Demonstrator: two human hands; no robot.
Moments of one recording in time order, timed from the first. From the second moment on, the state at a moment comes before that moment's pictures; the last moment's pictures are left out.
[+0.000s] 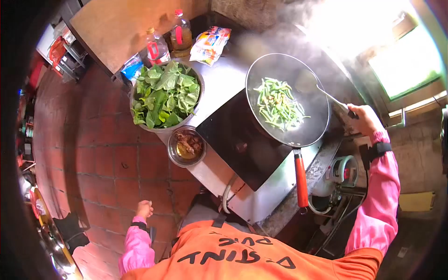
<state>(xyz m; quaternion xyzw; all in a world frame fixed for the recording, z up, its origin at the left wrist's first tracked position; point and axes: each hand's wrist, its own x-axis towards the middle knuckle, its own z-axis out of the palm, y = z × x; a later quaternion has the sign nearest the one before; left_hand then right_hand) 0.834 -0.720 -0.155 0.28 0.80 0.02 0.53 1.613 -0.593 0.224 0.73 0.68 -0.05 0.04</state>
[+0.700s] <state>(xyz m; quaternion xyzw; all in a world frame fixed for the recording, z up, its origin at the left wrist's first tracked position) 0.825 -0.727 -0.172 0.25 0.81 0.04 0.53 1.533 -0.542 0.317 0.49 0.82 0.19 0.20</state>
